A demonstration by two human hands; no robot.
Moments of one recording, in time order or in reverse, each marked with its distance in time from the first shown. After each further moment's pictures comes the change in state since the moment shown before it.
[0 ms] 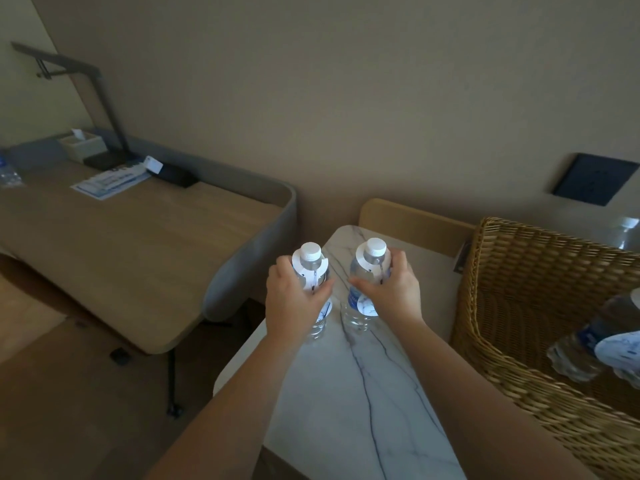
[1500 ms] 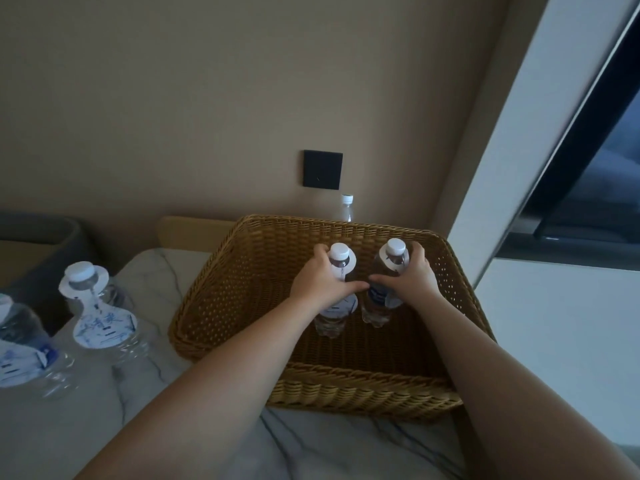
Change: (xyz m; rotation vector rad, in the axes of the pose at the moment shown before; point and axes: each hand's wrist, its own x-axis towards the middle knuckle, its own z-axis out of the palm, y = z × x) left_hand -0.145 0.293 0.277 0.011 -0.733 0.288; right_hand 0.005 0.212 -0.392 -0.234 0.205 0.382
